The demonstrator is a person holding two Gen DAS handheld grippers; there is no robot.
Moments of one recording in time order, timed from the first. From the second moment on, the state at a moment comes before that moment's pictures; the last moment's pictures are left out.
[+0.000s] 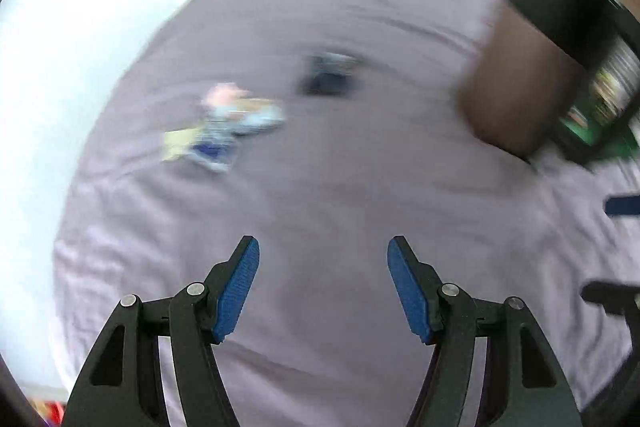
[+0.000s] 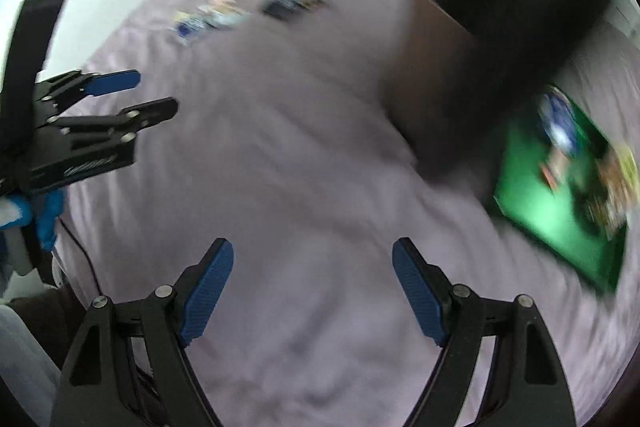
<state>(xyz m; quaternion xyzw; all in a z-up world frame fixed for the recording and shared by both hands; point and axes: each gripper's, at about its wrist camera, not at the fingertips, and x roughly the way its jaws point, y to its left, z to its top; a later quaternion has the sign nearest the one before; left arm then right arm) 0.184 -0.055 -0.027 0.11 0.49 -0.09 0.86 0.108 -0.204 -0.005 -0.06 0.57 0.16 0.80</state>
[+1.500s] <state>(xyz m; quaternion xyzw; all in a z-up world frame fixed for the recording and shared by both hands) 0.388 0.083 -0.094 -0.18 0.57 0.08 0.80 0.307 -0.138 -0.030 0.03 0.51 0.11 0.85</state>
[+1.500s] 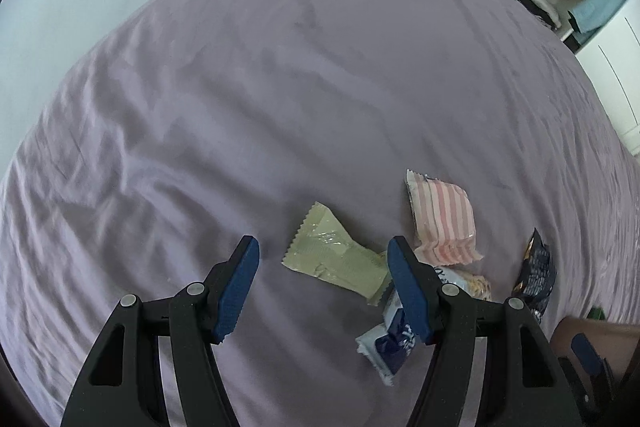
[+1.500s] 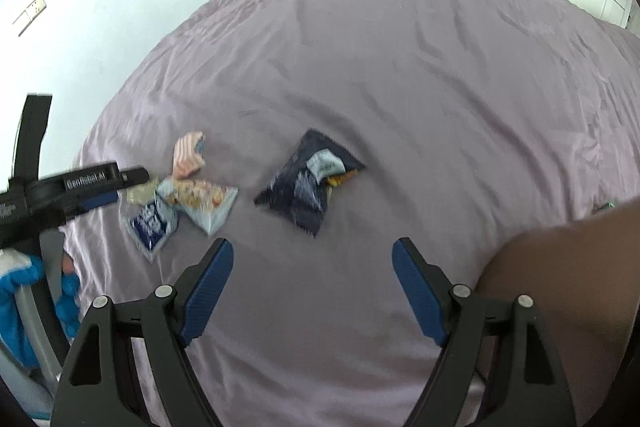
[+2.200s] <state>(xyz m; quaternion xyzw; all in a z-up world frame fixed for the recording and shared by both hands) 0.412 0.080 -0.116 -0.20 0.58 0.09 0.78 0.359 -0.132 -0.055 0.08 0.52 0.07 0.85</state>
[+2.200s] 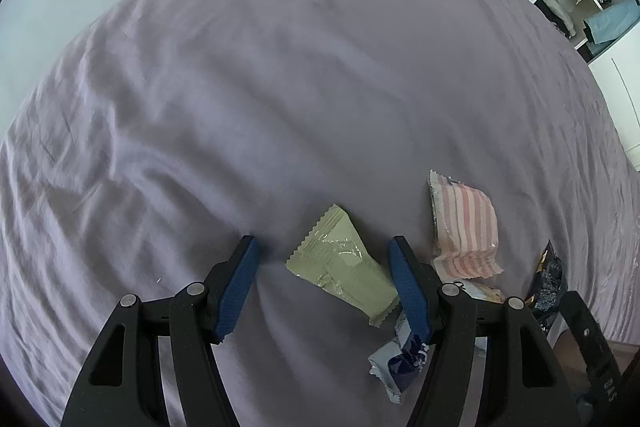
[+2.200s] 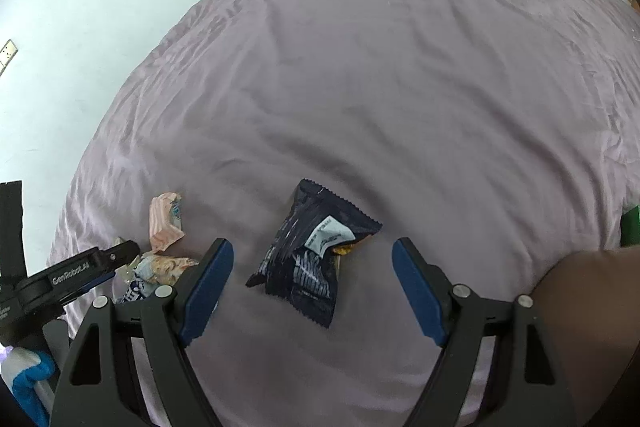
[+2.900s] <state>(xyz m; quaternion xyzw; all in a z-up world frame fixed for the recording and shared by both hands) 0.407 0.090 -0.123 -0.19 0.58 0.08 0.79 0.372 -0.131 -0.077 0.09 0.54 0.06 0.83</state>
